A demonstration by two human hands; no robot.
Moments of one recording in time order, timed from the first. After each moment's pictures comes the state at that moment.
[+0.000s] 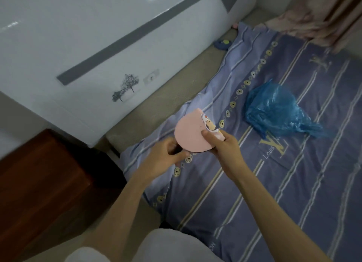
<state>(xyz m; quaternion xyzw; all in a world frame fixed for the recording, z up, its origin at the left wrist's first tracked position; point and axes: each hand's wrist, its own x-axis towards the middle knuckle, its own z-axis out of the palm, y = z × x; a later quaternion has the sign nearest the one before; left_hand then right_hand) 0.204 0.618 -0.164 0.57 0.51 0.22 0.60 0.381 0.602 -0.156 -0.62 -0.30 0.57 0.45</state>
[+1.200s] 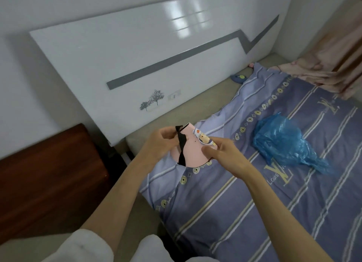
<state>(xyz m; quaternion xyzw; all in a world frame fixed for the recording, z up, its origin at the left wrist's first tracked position) 0.171 0.583 -0.077 0.49 0.54 0.40 0.55 0.360 0.579 -0.084 -0.57 -0.60 0.51 0.24</state>
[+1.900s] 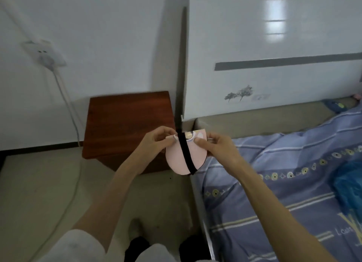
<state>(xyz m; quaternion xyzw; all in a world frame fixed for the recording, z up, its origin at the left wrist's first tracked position) -0.054 0.430 -0.111 0.37 0.65 0.46 0.48 0.115 0.519 -0.098 -0.48 -0.63 0.59 0.15</state>
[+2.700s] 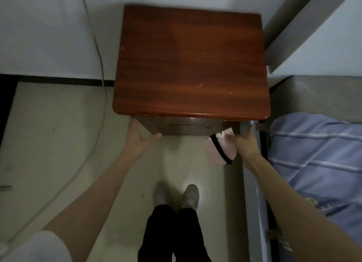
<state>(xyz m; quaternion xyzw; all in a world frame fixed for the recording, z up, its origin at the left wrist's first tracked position) -0.268 0.328 -0.444 0.17 0.83 0.40 0.36 -0.058 0.504 -0.432 -0.65 -0.53 0.54 0.05</state>
